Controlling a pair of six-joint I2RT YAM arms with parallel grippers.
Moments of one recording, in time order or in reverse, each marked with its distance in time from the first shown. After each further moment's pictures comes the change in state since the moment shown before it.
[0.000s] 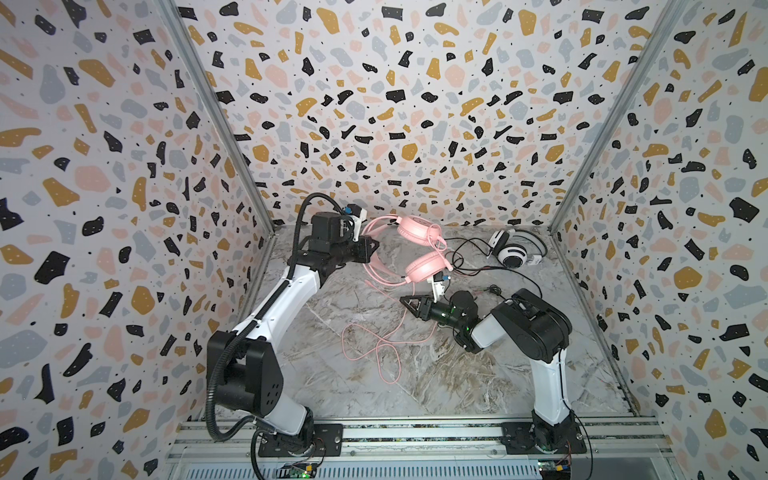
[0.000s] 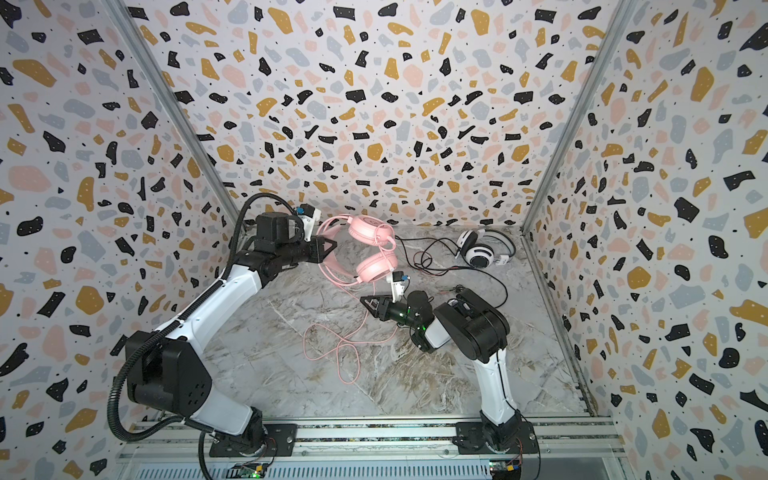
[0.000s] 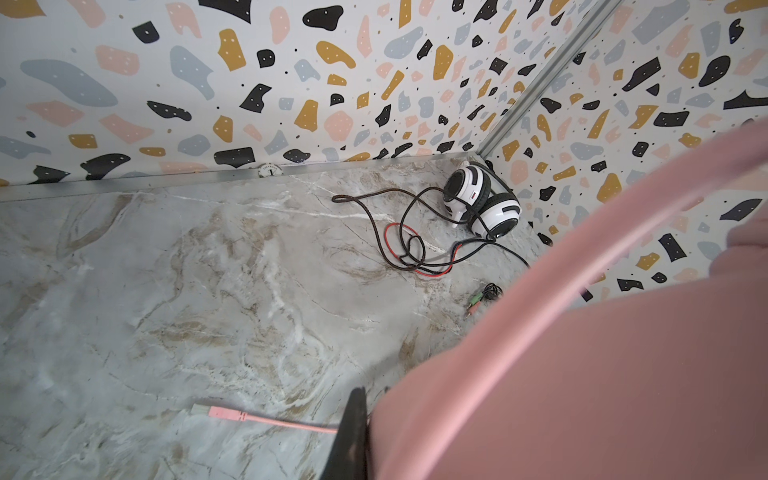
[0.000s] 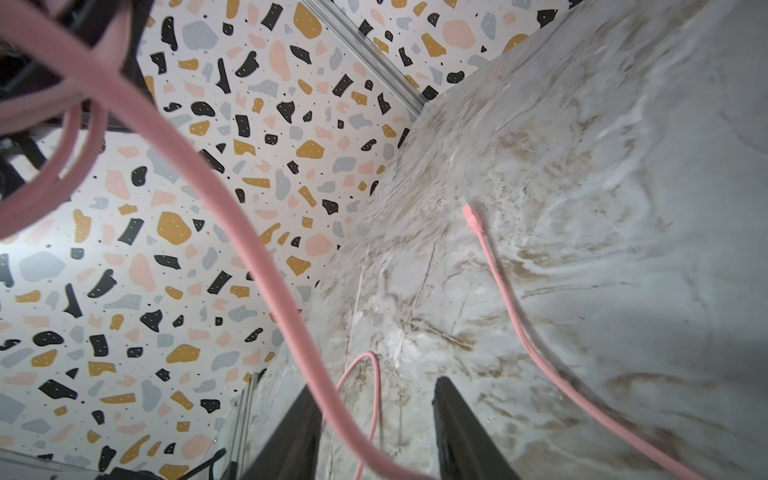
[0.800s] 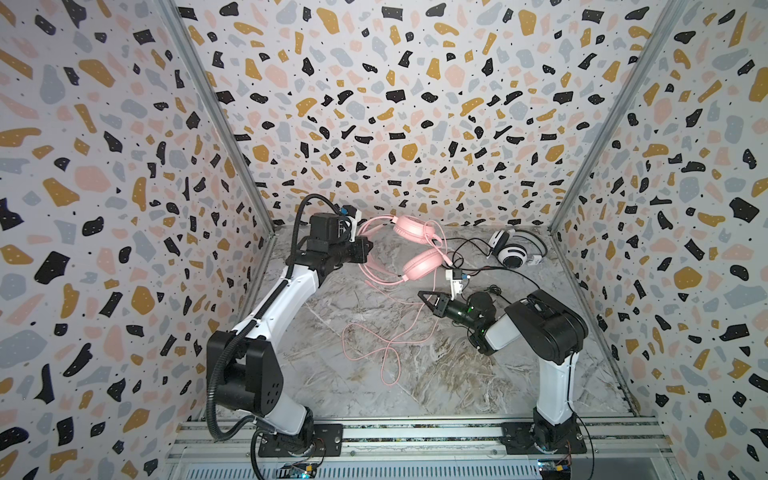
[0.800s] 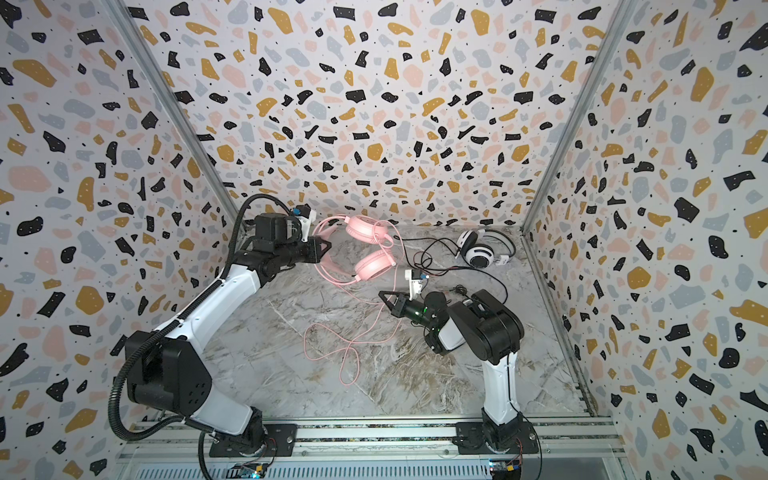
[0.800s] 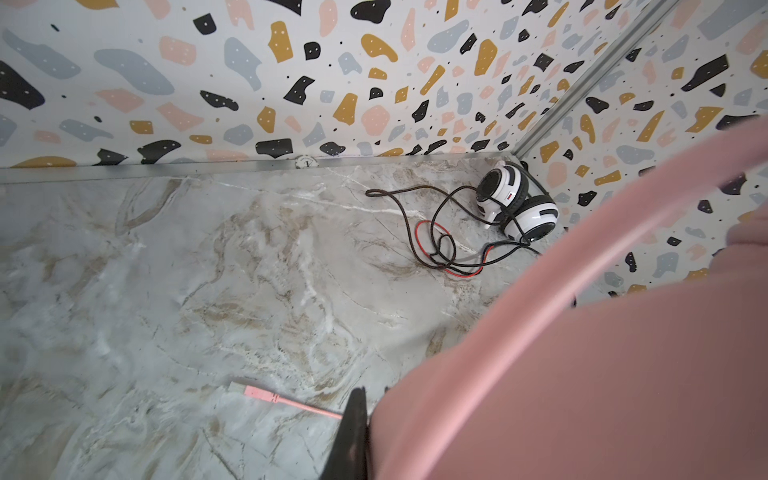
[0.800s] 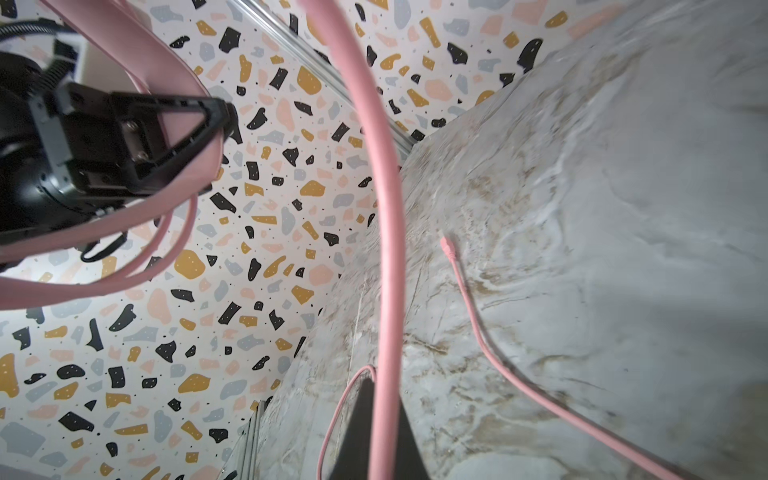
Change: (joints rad) left arm 0.012 0.008 0.000 -0.048 -0.094 0.000; right arm -0.139 -0.128 -0.166 0.072 -0.009 0.026
